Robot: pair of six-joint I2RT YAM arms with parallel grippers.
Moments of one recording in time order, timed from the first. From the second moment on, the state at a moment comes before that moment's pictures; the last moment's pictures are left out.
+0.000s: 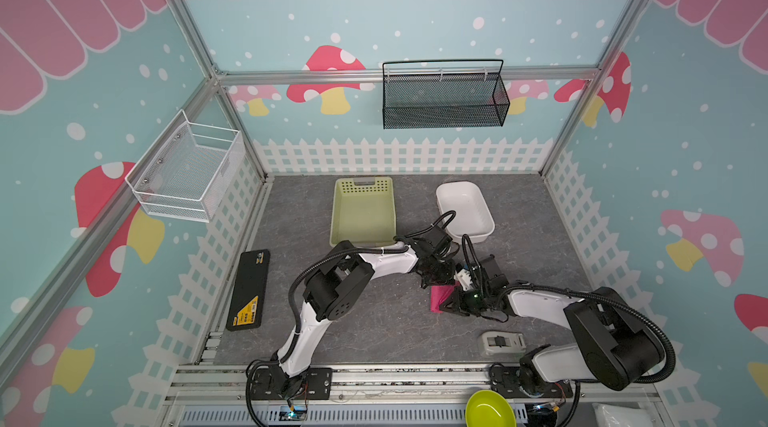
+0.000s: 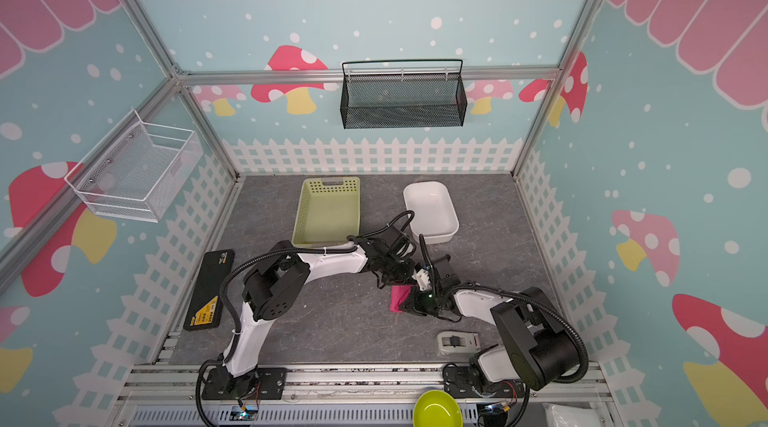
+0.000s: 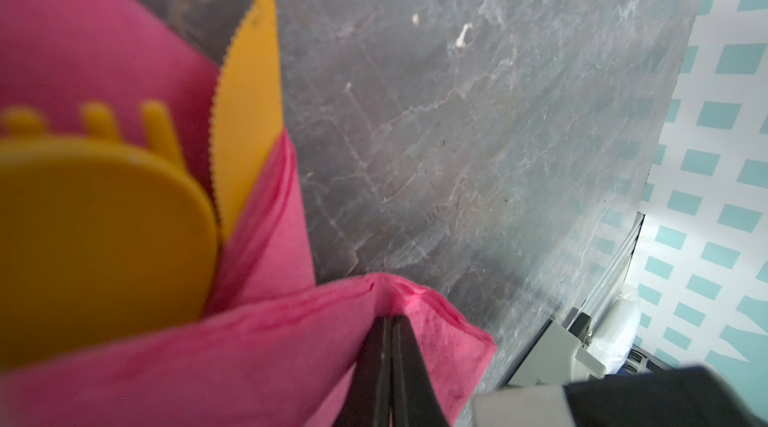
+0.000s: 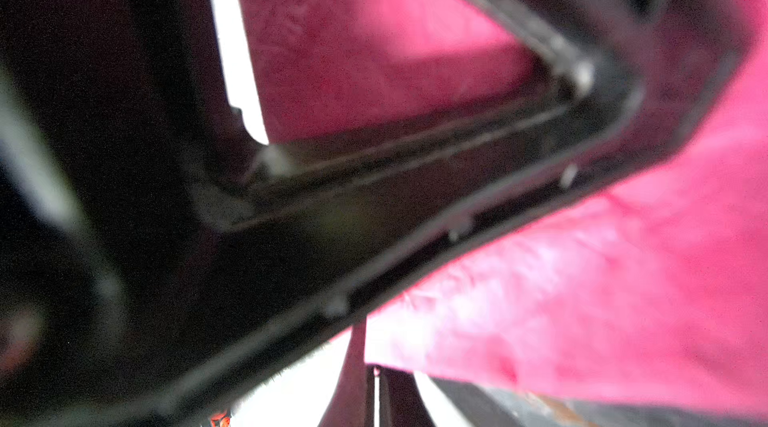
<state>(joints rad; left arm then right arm) -0.87 2.20 1.51 -0.35 0.44 -0.82 0.44 1.41 0.42 -0.09 -0.64 0.59</state>
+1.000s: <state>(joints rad) -0.84 2.14 1.36 -0.18 0.47 -0.83 0.37 1.21 0.55 -0.40 -0.50 0.51</state>
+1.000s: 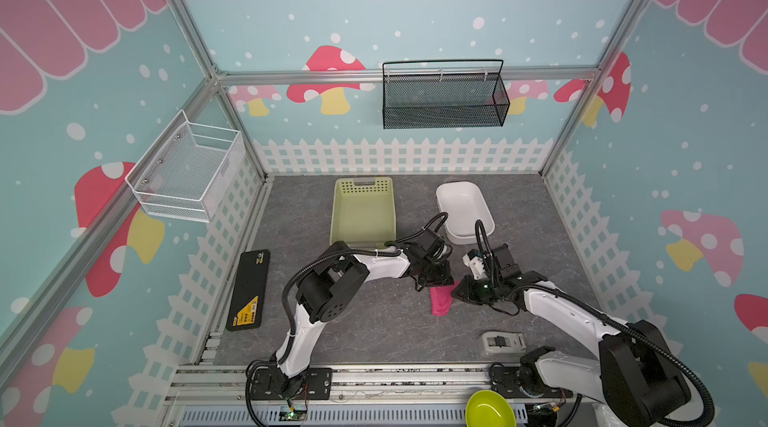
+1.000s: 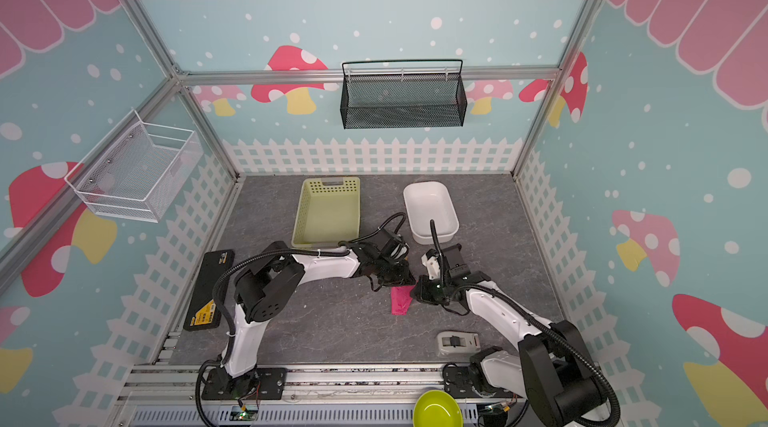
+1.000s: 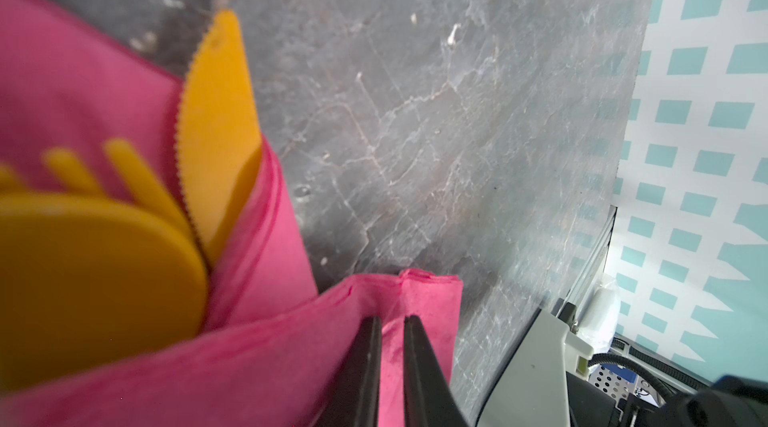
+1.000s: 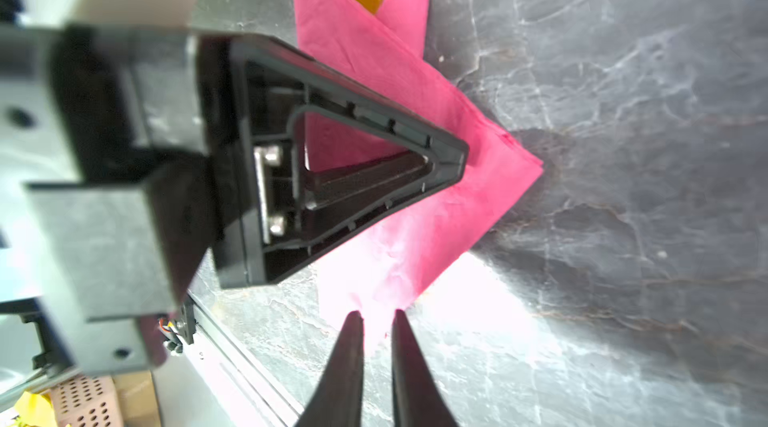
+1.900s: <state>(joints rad) -0.84 2.13 1.36 -0.18 0.49 -0.83 0.37 1.47 0.49 -0.16 -0.66 0.53</state>
